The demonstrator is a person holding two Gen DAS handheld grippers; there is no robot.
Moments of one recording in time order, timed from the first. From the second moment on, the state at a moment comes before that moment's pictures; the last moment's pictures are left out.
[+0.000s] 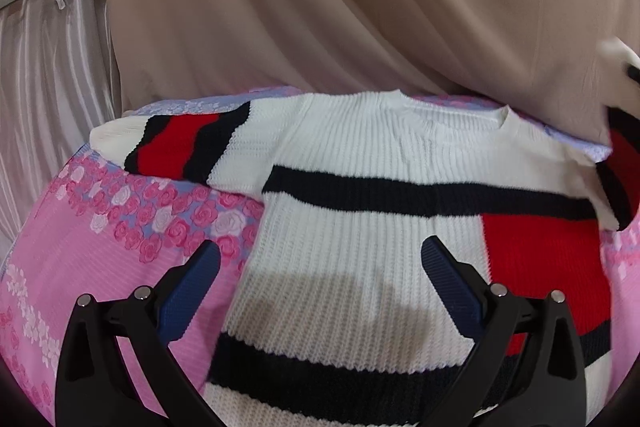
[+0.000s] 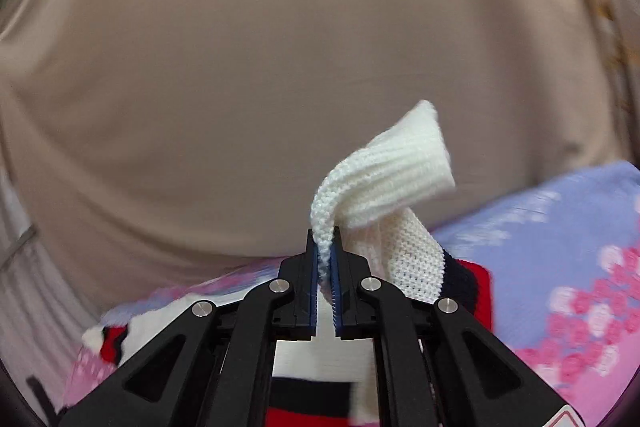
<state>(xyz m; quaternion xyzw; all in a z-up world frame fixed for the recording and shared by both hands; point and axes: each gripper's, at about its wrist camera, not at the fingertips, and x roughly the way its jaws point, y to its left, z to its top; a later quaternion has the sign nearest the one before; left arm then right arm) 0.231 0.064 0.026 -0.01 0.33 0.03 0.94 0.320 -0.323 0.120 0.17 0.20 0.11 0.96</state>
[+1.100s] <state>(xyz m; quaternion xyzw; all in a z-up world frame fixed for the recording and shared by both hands) 0.378 0.066 0.042 -0.12 0.34 -0.04 0.93 0.325 -0.317 0.041 0.18 0.26 0.05 0.95</state>
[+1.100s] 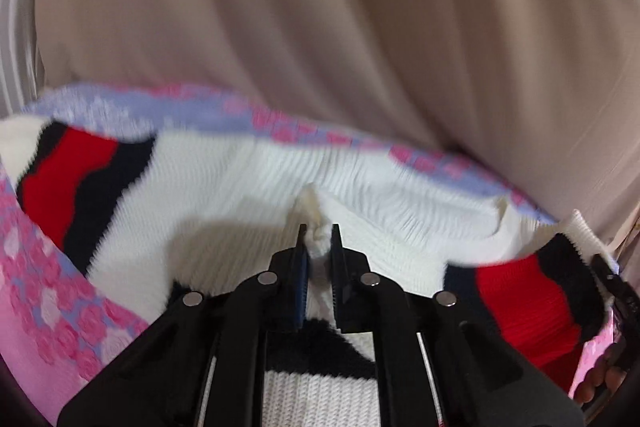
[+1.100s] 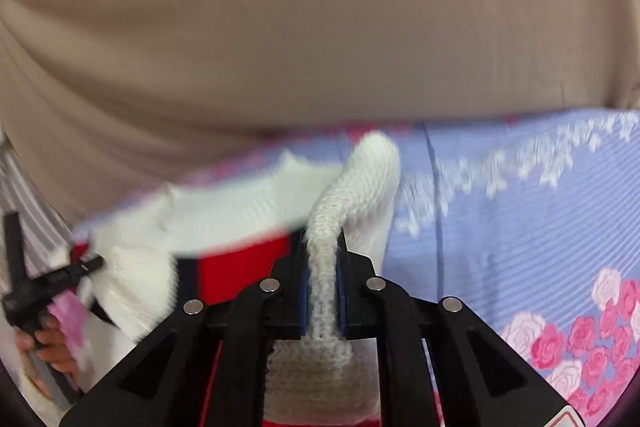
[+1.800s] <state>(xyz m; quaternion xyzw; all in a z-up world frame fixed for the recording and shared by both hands) 0.383 0.035 -0.031 -0.01 0.38 0.02 0.92 0.275 -0.341 -0.024 0.11 0.39 0.03 0.91</state>
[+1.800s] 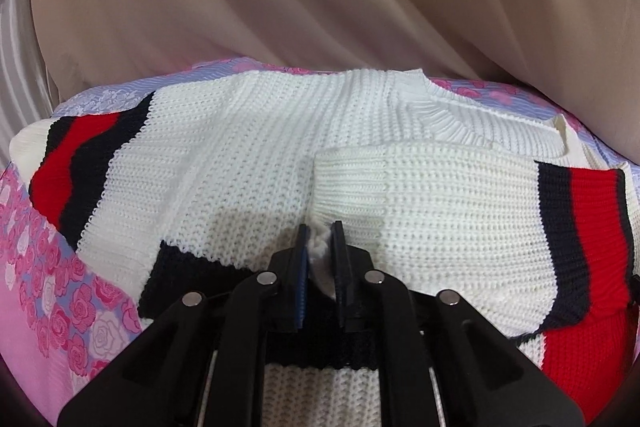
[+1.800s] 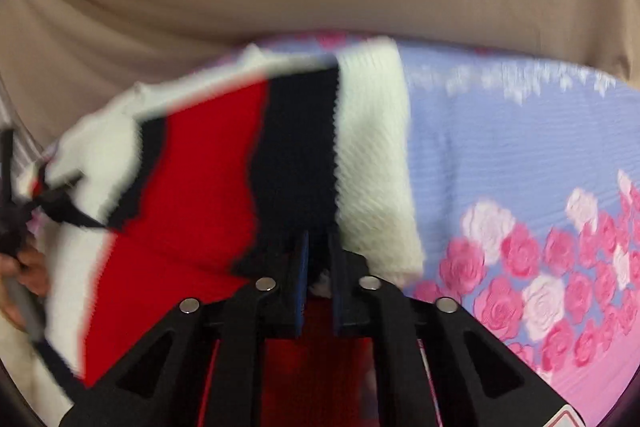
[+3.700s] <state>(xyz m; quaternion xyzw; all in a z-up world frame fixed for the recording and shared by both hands) 0.361 0.464 0.016 -0.29 0.32 0.31 0.85 0.220 -0.258 -0.008 0.06 0.40 0.03 0.92</state>
